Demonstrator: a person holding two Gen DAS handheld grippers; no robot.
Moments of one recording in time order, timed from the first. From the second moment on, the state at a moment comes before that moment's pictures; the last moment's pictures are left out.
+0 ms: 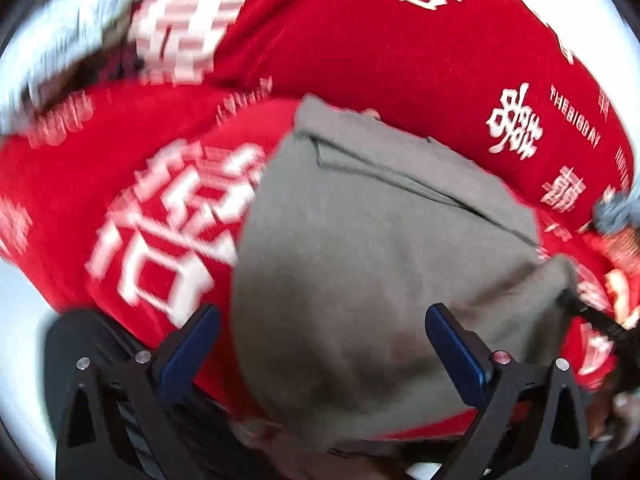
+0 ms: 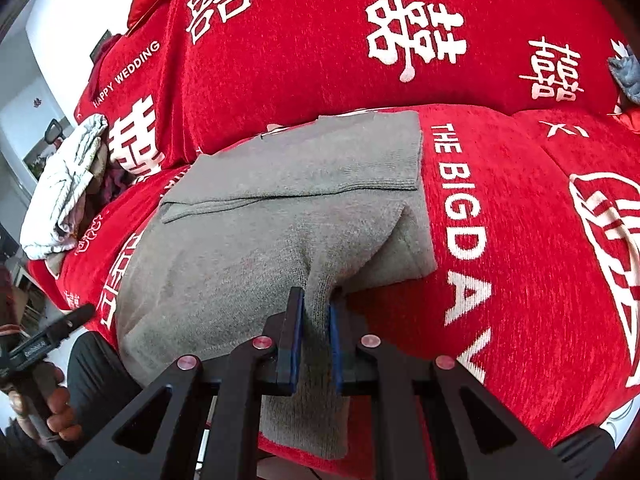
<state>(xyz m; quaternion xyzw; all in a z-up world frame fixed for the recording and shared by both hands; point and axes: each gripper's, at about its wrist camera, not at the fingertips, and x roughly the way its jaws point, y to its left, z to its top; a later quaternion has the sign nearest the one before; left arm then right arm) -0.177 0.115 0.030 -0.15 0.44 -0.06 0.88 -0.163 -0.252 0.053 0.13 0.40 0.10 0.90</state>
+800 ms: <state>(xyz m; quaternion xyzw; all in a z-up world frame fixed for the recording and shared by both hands) -0.154 0.089 0.013 -0.15 0.44 -0.10 0.88 -0.176 -0.260 0.068 0.15 0.39 0.13 0.90</state>
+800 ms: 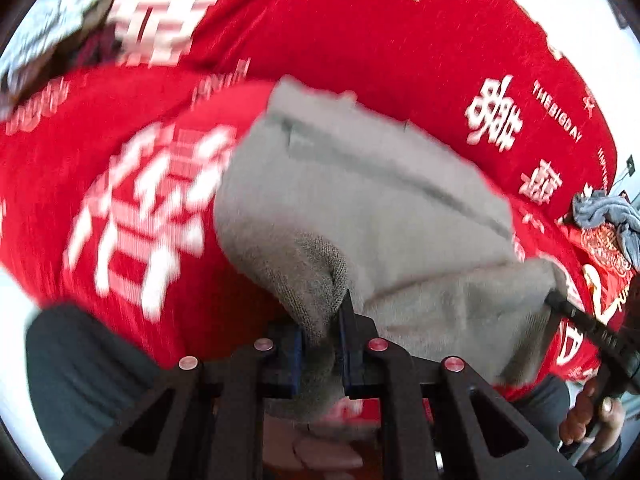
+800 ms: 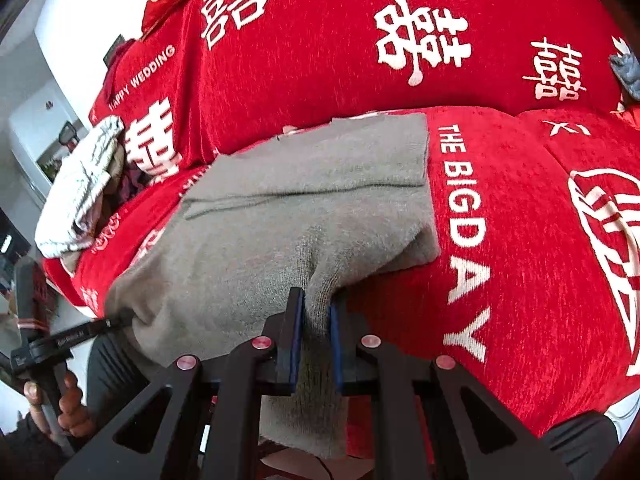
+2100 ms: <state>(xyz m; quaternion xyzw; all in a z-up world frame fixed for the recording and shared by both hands) -0.108 0.110 0.071 -0.18 0.40 -0.20 0.88 -0.144 -0.259 0.105 0.21 0.34 0.22 0.89</state>
